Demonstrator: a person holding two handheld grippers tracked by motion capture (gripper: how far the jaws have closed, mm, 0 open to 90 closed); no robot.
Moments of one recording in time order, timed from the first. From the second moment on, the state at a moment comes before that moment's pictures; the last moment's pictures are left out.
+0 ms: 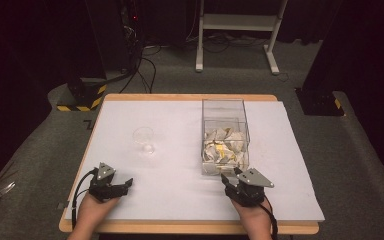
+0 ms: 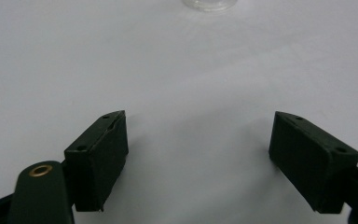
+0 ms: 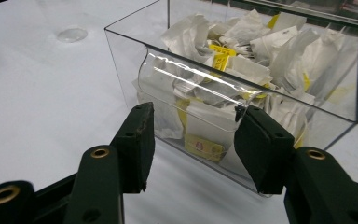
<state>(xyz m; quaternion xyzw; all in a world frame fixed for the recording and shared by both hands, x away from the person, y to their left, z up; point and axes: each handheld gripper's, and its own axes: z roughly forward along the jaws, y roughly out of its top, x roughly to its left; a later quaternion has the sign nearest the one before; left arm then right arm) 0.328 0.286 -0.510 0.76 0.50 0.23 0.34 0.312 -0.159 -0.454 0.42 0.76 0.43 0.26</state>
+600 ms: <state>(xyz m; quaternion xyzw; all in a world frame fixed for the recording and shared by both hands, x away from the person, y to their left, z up) 0.328 0.287 -0.510 0.76 0.50 0.23 0.34 0.308 -0.190 -0.435 0.45 0.72 0.44 0.30</state>
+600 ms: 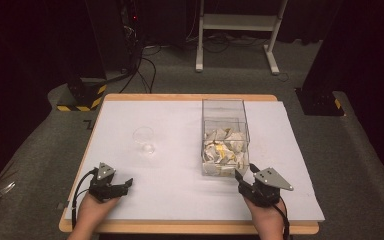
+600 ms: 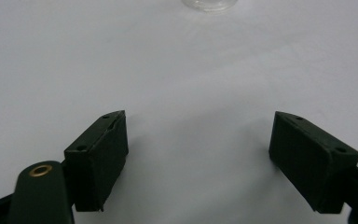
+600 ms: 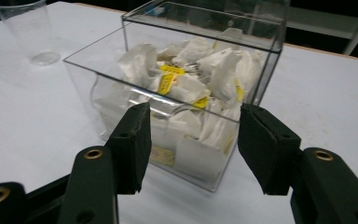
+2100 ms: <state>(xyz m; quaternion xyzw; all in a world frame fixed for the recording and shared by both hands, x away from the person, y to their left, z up) 0.328 0.287 -0.510 0.76 0.50 0.23 0.34 0.380 -0.193 -0.446 0.50 0.72 0.38 0.29</state>
